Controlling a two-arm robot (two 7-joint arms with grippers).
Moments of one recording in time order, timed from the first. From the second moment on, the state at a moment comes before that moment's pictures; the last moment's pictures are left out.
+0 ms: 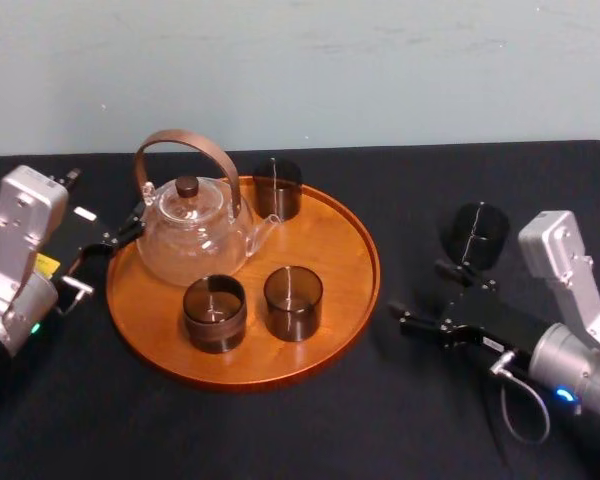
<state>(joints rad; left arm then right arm) -0.20 0.60 0.45 -1.41 -0.25 -0.12 0.03 -0.01 0.53 -0.31 -1.63 0.35 0.11 0.41</state>
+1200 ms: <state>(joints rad) -0.20 0.60 0.45 -1.41 -0.25 -0.12 0.03 -0.02 0.54 -0.18 -1.53 0.39 0.10 0.37</state>
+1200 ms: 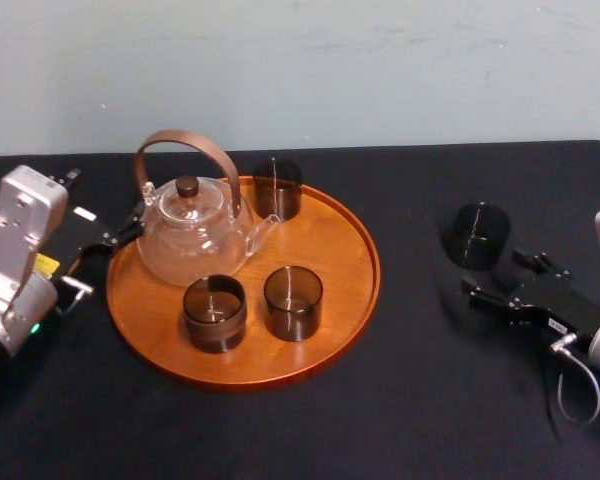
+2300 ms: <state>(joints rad) -0.20 0.60 0.45 -1.41 -0.25 -0.12 0.03 0.07 0.50 -0.15 -1.39 0.37 0.10 0.35</state>
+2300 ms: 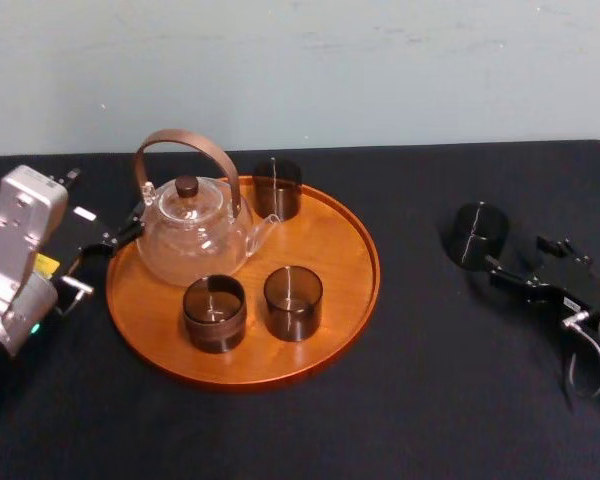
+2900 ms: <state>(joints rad) -0.20 0.60 0.45 -1.41 -0.25 -0.12 0.03 0.17 0.46 -0.20 -1.30 0.33 0.09 0.38</state>
